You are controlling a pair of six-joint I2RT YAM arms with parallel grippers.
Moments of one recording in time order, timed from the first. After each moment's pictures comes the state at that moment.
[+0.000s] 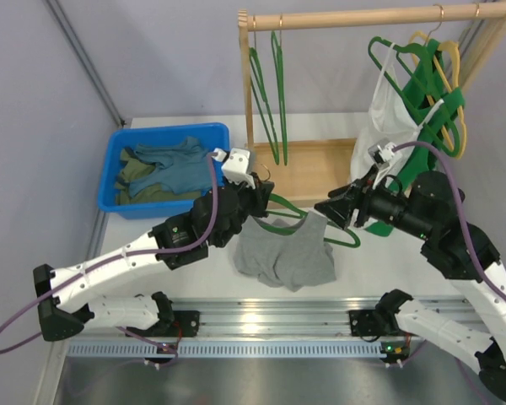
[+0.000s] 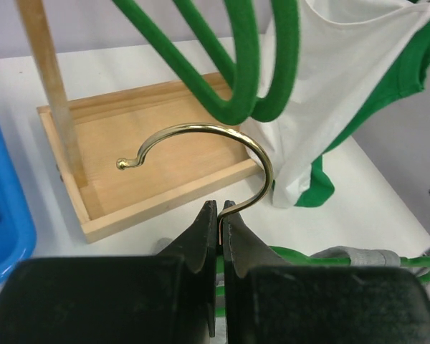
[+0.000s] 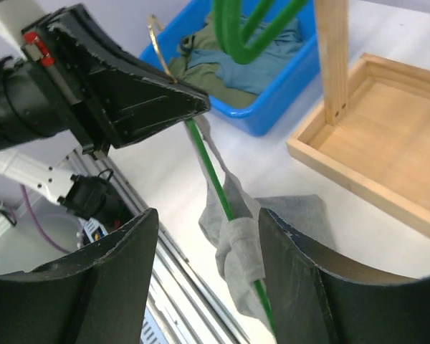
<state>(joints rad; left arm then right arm) -1.13 1.12 1.12 -0.14 -0.60 -0.39 0.64 0.76 1.17 -0.61 -0.25 0.35</state>
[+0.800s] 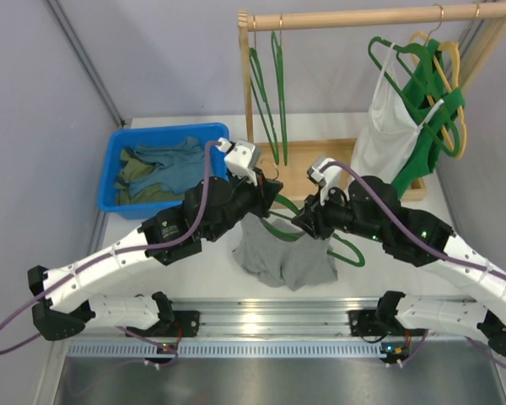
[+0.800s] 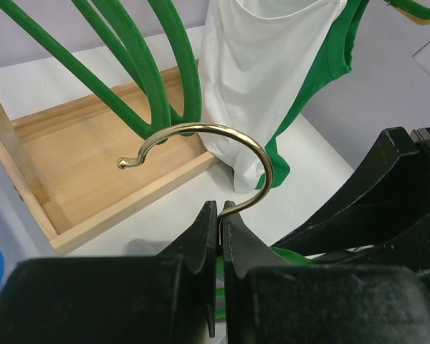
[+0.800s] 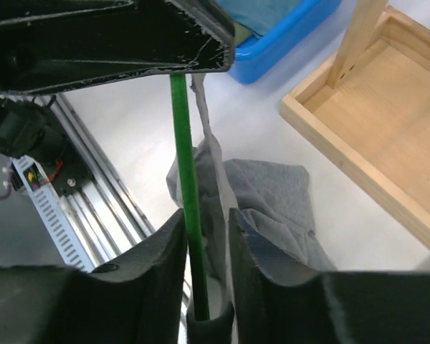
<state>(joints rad) -1.13 1.14 1.27 -0.26 -0.40 -0.37 0.98 0.95 1.20 -0.65 -0.01 0.15</state>
